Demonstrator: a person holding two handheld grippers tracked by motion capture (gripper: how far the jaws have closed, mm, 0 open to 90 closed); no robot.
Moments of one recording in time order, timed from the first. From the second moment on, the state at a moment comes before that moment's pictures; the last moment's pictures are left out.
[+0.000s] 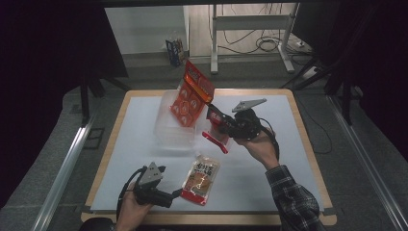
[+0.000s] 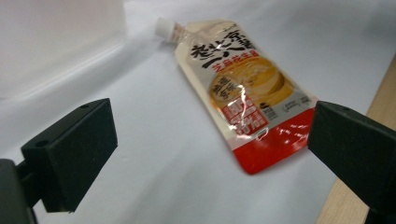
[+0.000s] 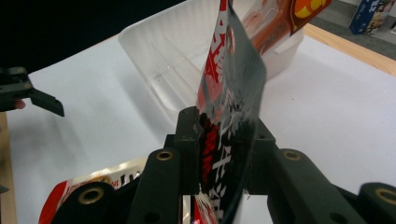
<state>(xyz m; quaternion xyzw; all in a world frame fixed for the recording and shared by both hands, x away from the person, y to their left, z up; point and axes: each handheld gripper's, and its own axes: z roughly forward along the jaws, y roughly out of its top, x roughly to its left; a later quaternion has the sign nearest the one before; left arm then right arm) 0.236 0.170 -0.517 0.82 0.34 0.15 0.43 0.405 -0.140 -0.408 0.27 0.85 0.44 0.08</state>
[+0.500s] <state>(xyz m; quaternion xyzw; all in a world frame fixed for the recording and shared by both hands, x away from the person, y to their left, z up) 0.227 0.184 -0.517 0.81 0.36 0.16 0.43 0.429 -0.102 -0.410 0.23 0.88 0.42 0.08</state>
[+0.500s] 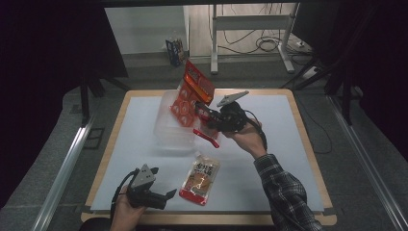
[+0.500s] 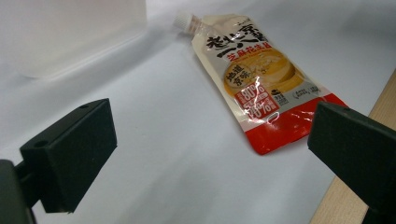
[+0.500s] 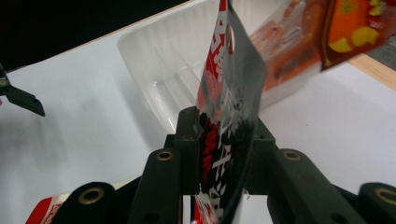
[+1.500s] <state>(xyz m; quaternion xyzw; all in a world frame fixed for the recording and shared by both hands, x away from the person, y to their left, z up) 0.224 0.176 -0.520 0.83 0.34 0.17 0.40 0.449 -0.017 -0.421 0.18 0.90 0.38 0.10</state>
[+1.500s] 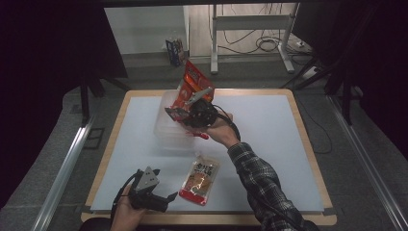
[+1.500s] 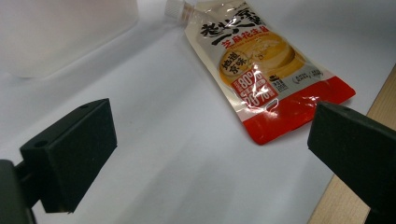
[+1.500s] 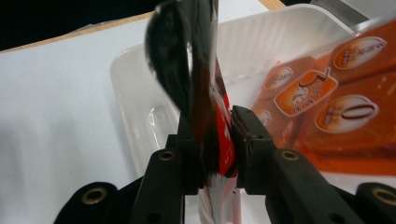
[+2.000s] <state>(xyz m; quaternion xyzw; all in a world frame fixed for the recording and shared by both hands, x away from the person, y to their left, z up) 0.223 0.172 -0.521 0.84 0.33 0.18 0.39 0.454 0.013 -0.426 0.16 0.90 0.39 0.11</state>
